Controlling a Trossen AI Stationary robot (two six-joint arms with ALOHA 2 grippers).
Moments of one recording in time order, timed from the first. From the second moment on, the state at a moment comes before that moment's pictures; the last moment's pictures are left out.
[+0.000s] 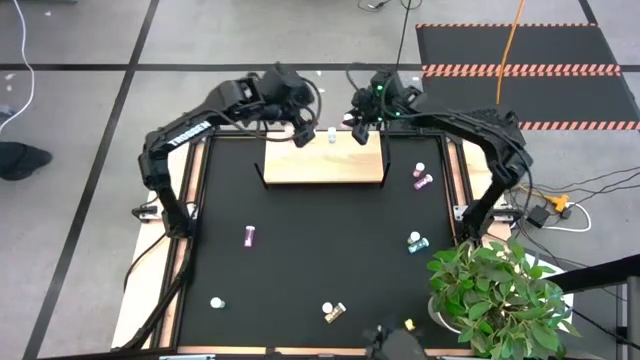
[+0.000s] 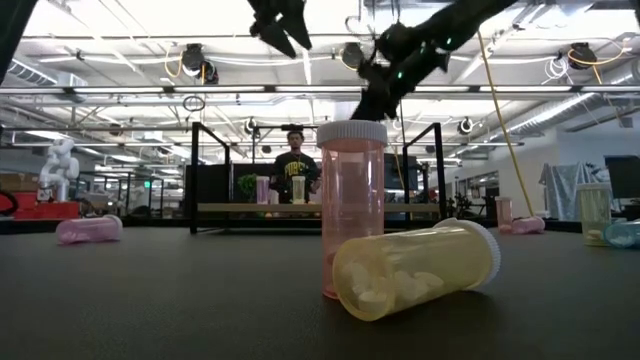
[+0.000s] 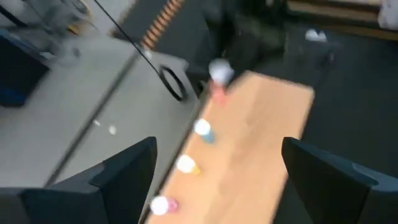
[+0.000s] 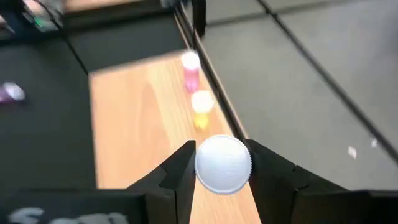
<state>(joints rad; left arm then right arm) 0.43 1.76 2.07 -1.03 -0.16 0.13 -0.73 1.70 1.41 -0.39 -0.33 -0.25</state>
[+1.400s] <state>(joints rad) 0.47 1.71 2.07 -1.04 -0.16 0.09 -0.79 1.86 1.26 -0.23 -0.26 -0.30</state>
